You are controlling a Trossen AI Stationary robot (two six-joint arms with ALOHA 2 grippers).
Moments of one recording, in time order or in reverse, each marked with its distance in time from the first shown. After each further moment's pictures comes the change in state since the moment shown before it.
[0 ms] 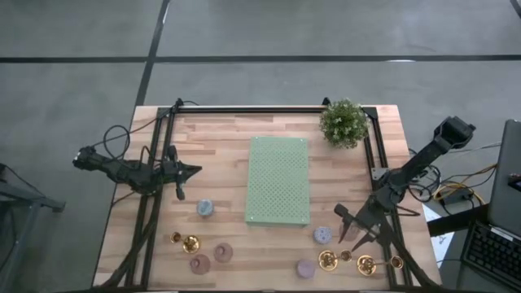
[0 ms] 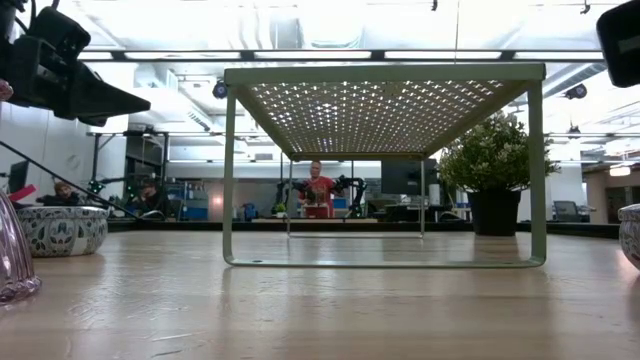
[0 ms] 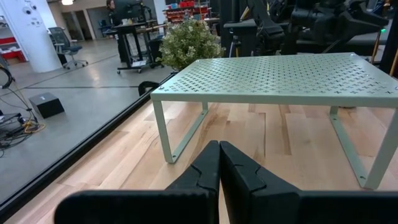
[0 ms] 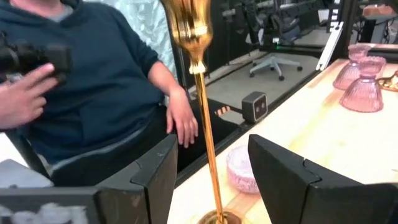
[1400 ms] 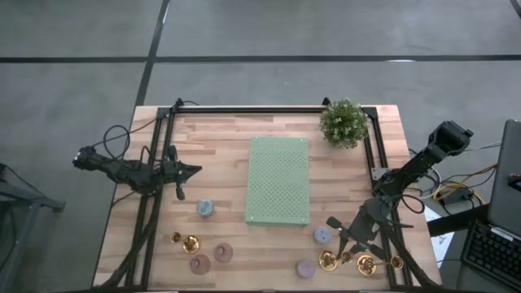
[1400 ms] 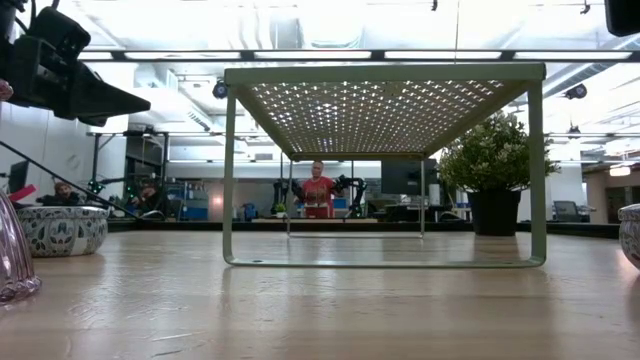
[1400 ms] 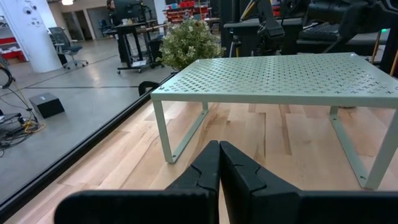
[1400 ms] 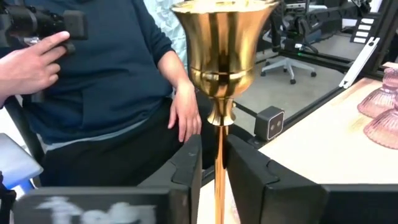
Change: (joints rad) left arm 0.000 0.000 0.000 0.000 0.000 0.000; right arm 0.018 0.239 0.177 0.020 -0.061 -0.130
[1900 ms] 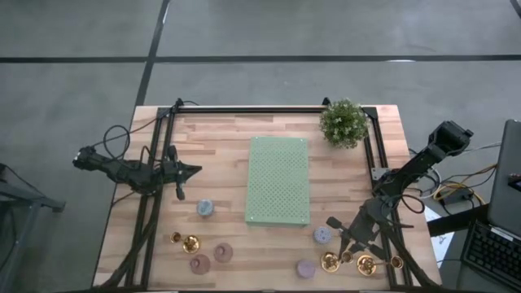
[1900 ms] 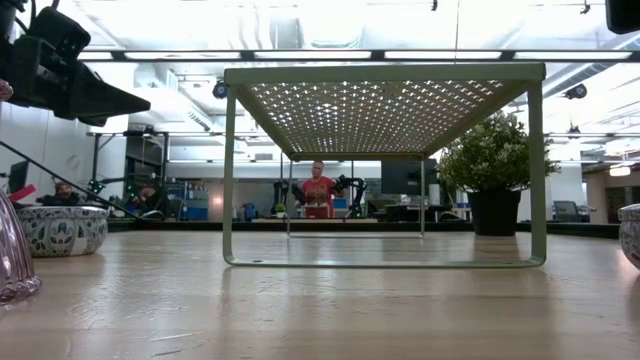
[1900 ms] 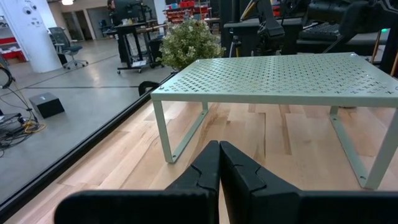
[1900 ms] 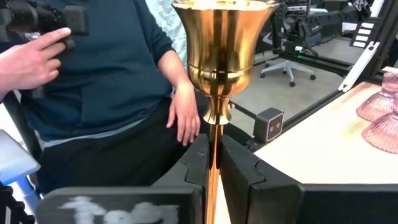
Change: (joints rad) left arm 0.000 0.000 0.000 0.000 0.000 0.000; right arm 0.000 0.000 -0.002 0.008 0.000 -0.017
